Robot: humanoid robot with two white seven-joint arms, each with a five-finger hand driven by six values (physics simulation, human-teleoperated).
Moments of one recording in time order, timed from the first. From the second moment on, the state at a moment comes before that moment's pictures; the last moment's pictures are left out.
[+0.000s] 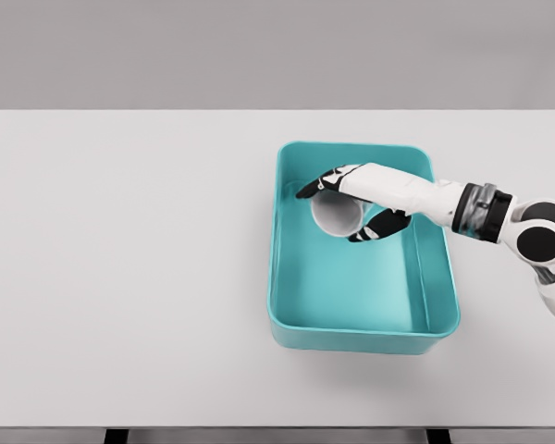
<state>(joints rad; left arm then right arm) 0.03 0.00 -0.12 -0.05 0.21 -0.06 0.02 -0.48 -0.63 0.51 -1.70 0.17 -0.25 0.61</state>
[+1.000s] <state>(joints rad) 0.03 0.00 -0.12 -0.05 0.21 -0.06 0.02 -0.21 -0.66 -0.07 -1.68 -0.26 -0.24 0.61</state>
